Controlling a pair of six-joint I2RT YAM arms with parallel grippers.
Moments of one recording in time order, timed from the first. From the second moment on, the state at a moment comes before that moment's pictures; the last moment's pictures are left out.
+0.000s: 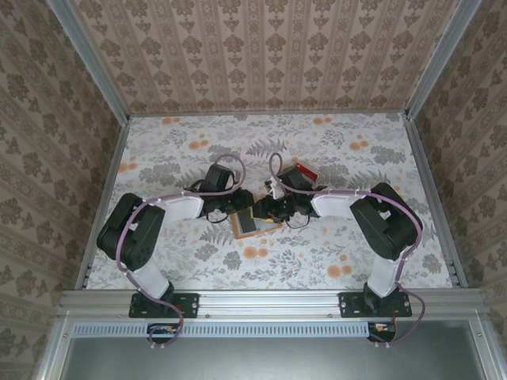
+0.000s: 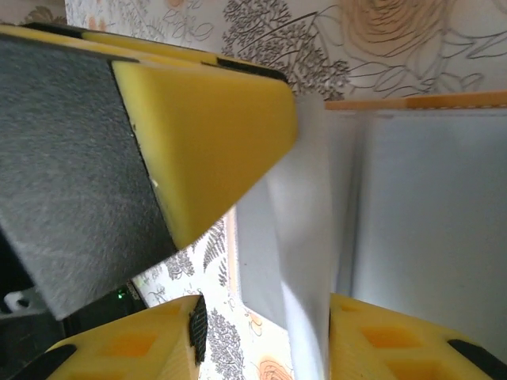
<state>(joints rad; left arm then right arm) -0.57 1.67 0.82 -0.05 0.40 -0.73 0.61 1.83 0.95 0.02 -0.66 0.74</state>
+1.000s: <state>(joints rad) -0.39 1.42 0.81 -0.29 0.33 -0.64 0.75 1.98 1.18 -0.17 -0.58 0.65</state>
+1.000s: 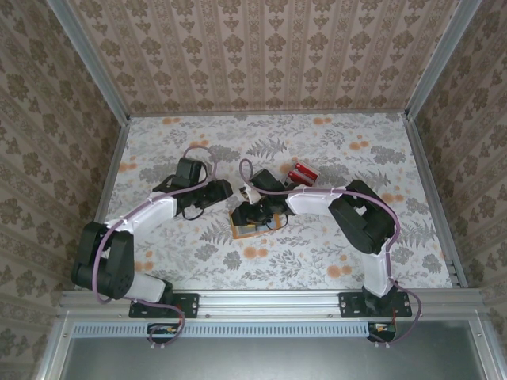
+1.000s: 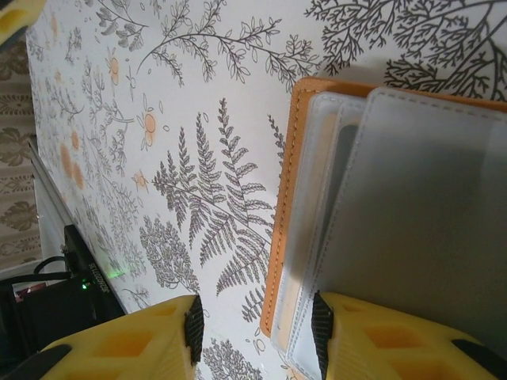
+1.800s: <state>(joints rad) -0.42 1.55 1.01 -0.33 0.35 -0.58 0.61 1.63 1.06 -0.25 -0.48 0.63</state>
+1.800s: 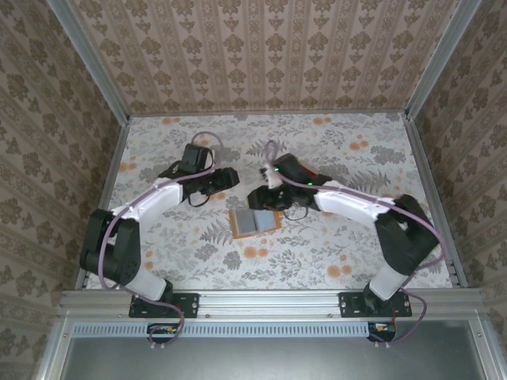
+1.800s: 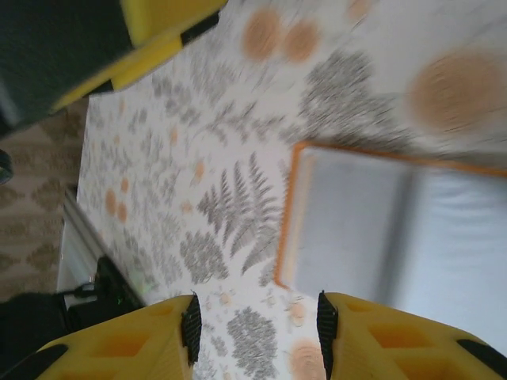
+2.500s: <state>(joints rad) -0.64 2.14 1.64 -0.41 0.52 -0.49 0.10 1.46 0.68 -0.03 -0.46 0.73</state>
